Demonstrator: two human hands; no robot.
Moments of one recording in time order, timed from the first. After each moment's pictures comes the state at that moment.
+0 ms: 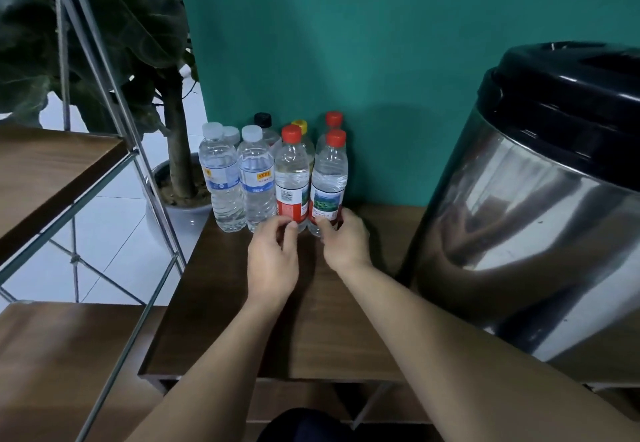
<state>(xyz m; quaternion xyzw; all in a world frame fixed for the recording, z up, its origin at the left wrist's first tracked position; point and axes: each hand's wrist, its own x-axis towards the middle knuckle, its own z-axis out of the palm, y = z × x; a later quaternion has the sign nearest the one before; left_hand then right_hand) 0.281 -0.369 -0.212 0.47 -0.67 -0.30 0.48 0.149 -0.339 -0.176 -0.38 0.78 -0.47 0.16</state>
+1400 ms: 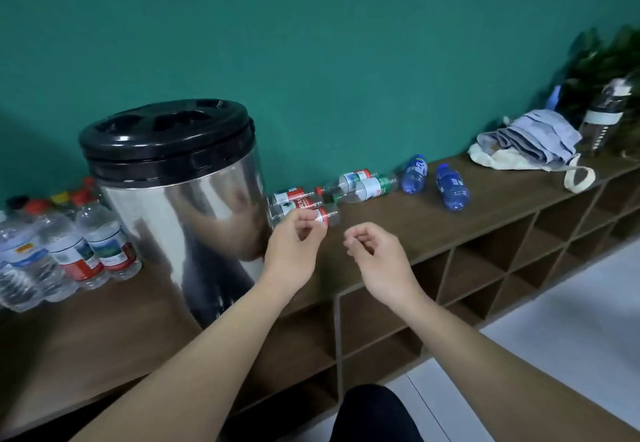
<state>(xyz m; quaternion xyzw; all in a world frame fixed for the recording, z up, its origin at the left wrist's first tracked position) -0.004 -0.045 -0.078 0.27 -0.79 -0.45 0.32 -0.114 0.091 -0.107 -0.34 0.74 -0.57 0.08</state>
